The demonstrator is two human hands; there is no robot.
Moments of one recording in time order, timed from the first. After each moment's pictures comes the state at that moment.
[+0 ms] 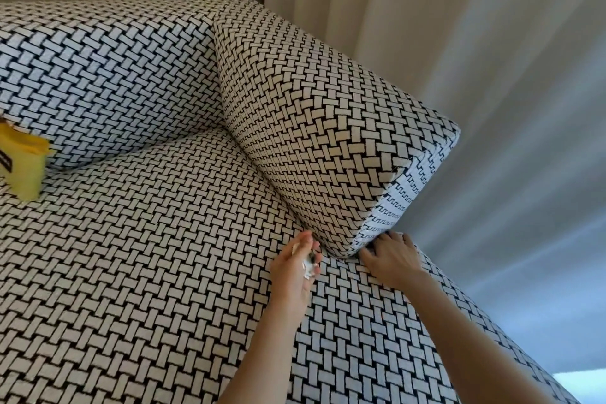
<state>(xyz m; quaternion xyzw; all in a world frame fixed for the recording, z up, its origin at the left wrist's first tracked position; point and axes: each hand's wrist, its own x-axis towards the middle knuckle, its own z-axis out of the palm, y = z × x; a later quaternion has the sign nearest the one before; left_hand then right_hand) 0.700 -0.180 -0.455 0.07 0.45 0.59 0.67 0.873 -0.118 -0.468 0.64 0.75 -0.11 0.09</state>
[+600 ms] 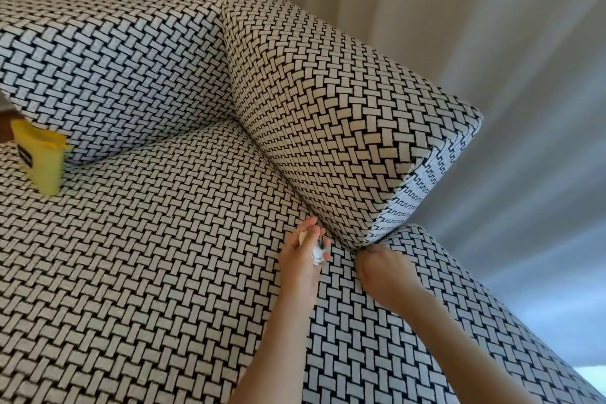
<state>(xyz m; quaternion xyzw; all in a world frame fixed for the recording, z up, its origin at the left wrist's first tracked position) 0.697 -0.178 -0.452 0.10 0.46 0.63 0.62 0.832 -0.162 -0.459 0.56 0.82 -0.06 0.04</state>
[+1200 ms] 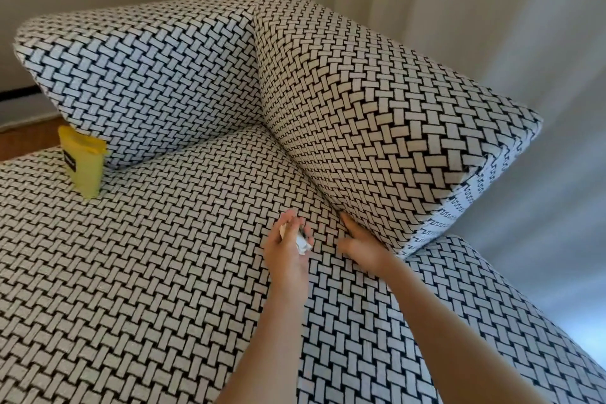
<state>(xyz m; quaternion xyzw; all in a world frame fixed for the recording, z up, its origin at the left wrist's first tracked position) 0.646 -0.158 -0.451 0.02 0.46 0.71 0.53 0.757 -0.108 -0.462 0.60 0.60 -0.52 -0.09</state>
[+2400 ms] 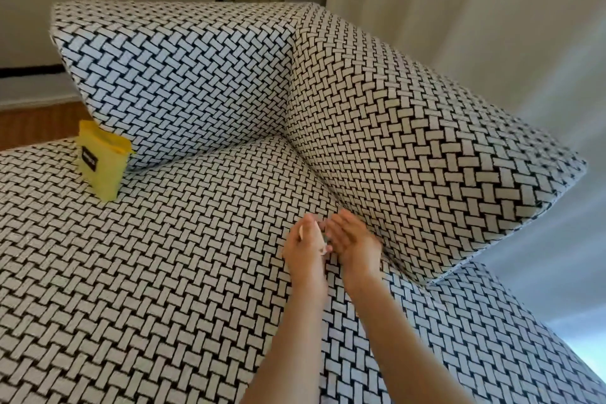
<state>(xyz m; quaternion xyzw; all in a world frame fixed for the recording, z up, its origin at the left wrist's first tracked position) 0.598 -0.143 -0.453 0.07 0.51 0.65 0.55 0.656 -0.132 -0.438 0.55 0.27 -0.59 -0.52</state>
